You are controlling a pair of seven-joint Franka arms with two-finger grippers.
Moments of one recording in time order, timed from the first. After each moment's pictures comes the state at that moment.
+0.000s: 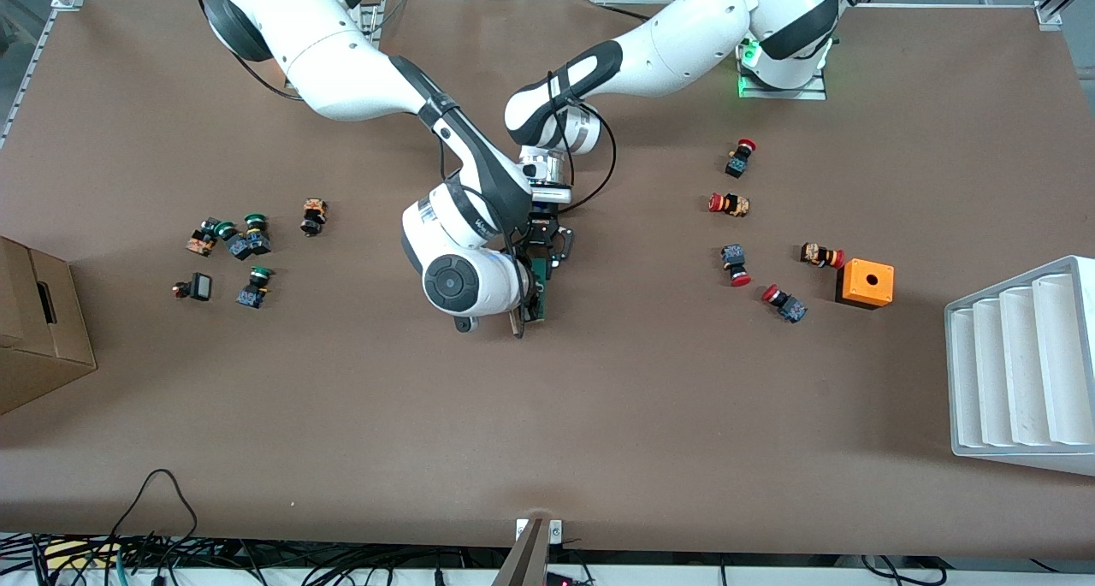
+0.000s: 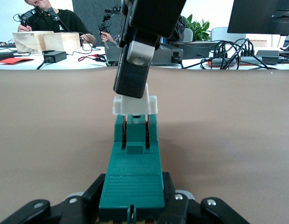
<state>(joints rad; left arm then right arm) -0.60 1.02 -0.52 -1.70 2.18 1.88 -2.50 0.54 1.00 0.12 -1.00 0.27 1.87 1.89</state>
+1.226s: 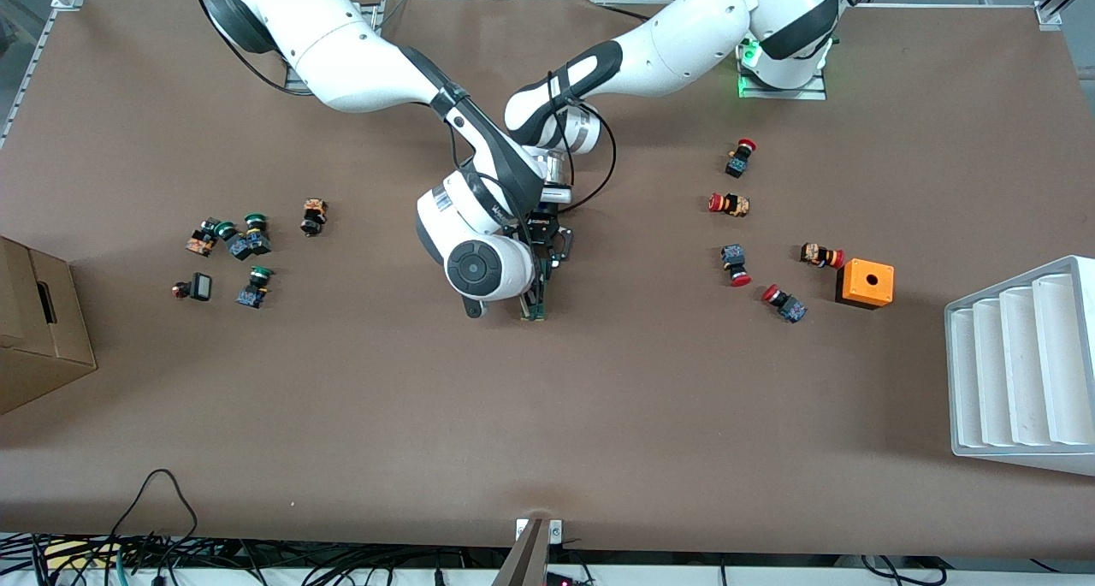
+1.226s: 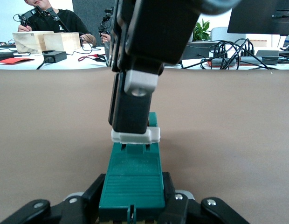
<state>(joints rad) -0.60 1.02 -0.52 -1.70 2.18 1.88 -2.50 0.55 0.97 0.16 -1.08 0.20 1.87 1.89</state>
